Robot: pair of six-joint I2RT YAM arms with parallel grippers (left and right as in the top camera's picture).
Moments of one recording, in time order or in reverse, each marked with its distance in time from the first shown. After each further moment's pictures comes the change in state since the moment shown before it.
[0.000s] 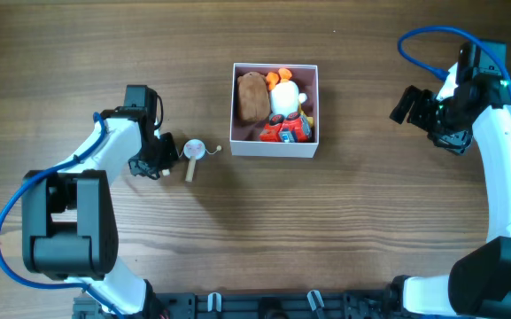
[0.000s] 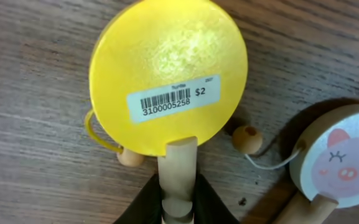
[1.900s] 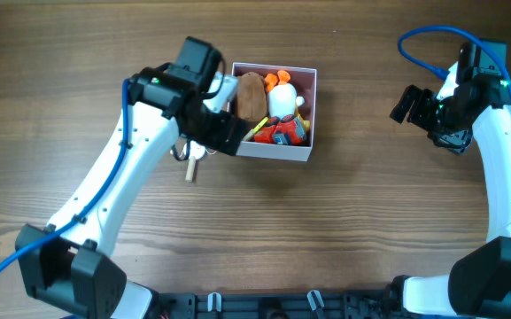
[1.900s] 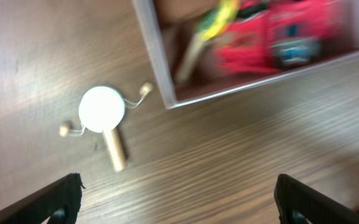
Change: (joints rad) left arm -0.330 -0.164 0.430 -0.423 0.076 0.285; right arm 0.000 0.000 0.000 0.007 0.000 0.000
